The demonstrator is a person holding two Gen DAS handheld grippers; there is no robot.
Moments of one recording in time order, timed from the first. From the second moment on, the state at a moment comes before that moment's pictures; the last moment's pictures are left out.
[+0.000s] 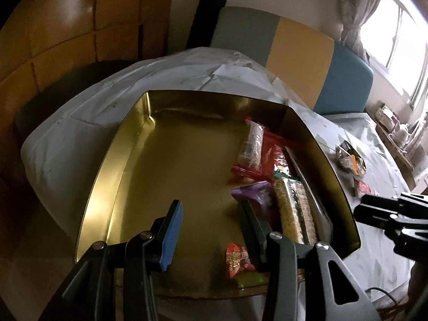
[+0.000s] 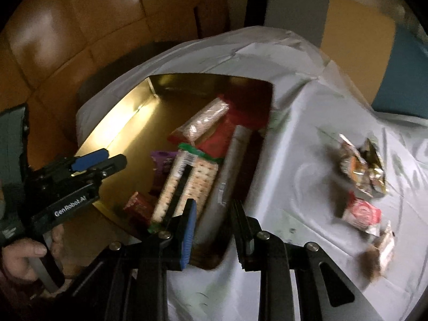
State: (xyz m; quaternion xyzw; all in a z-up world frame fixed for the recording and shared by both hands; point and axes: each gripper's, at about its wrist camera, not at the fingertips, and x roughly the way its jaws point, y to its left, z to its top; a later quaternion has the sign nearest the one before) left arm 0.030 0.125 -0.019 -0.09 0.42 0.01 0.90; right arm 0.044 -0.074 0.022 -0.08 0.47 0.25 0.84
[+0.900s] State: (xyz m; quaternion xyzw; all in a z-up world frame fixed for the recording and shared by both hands) left arm 0.028 0.049 0.008 0.01 0.40 -0.07 0.91; right arm 0.052 -0.315 0.009 -0.04 0.49 -0.03 0.87
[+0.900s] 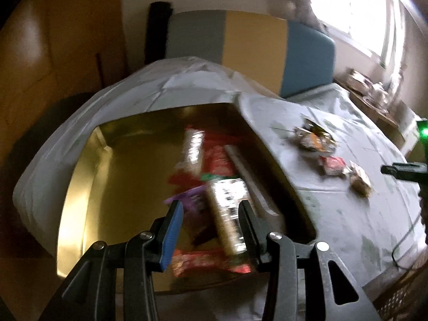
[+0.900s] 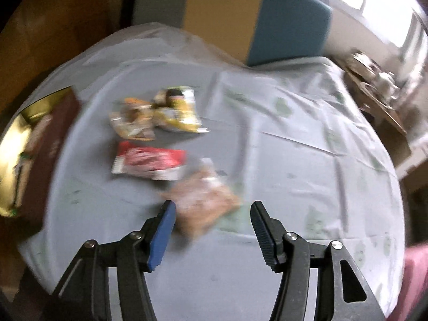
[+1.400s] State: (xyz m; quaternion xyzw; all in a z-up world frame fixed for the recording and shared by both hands) left arm 0.037 -0.071 0.014 0.12 0.40 -0.19 0.89; right arm 0.057 -0.366 0.005 0.05 0.49 -0.09 0.86
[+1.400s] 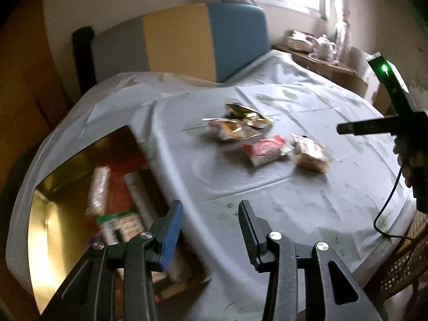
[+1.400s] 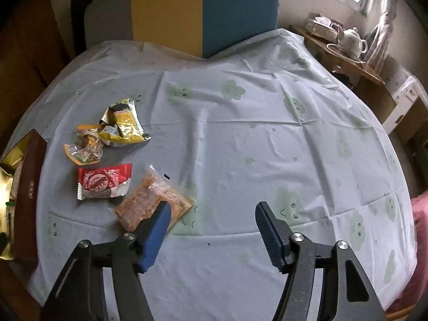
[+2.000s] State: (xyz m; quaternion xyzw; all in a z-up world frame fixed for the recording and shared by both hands) left arm 0.091 -0.109 -0.009 0.07 0.48 -0.21 0.85; right arm 0.055 -0.367 0.012 0.04 0.48 -0.10 0.87
